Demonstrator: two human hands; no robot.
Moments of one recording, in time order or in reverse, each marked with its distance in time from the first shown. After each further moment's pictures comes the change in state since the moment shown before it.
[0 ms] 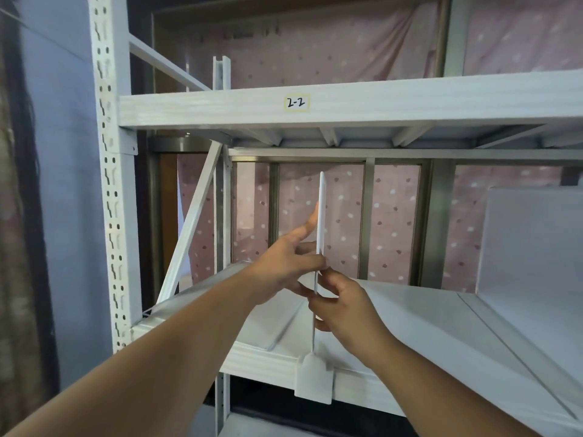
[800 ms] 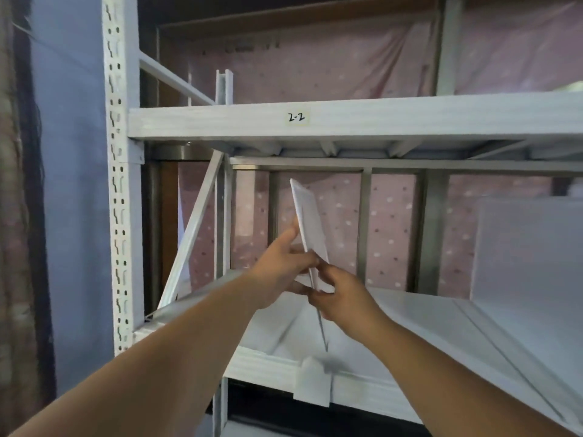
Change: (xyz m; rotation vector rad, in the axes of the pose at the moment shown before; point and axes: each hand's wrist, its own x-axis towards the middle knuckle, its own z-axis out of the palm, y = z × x) left_hand -0.002 0.003 -0.001 -0.081 0.111 0.005; right_hand 0.020 -0.011 -0.011 -0.253 -0.075 -0.097
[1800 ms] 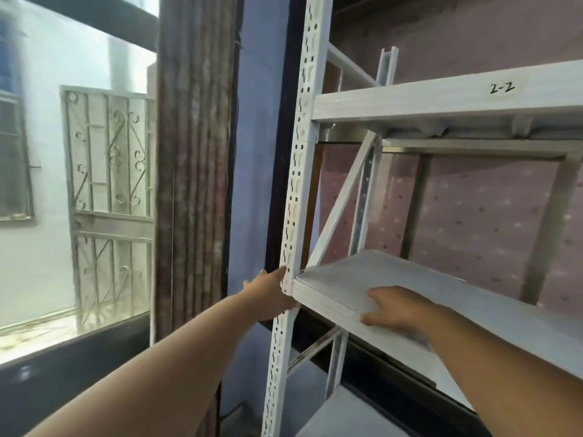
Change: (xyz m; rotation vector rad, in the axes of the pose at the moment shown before) left_hand -0.194 -0.042 -0.174 0.975 0.340 -0.703; right_hand 0.043 -0.021 0.141 -0.811 -0.657 -0.059
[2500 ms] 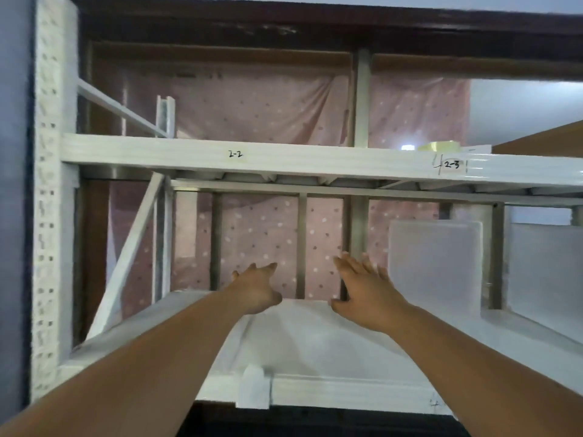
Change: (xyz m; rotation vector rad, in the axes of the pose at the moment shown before) left_hand -0.002 0.300 0.054 0.087 -0.133 0.704; right_hand -0.246 0.155 -0.084 -0.162 0.526 0.480
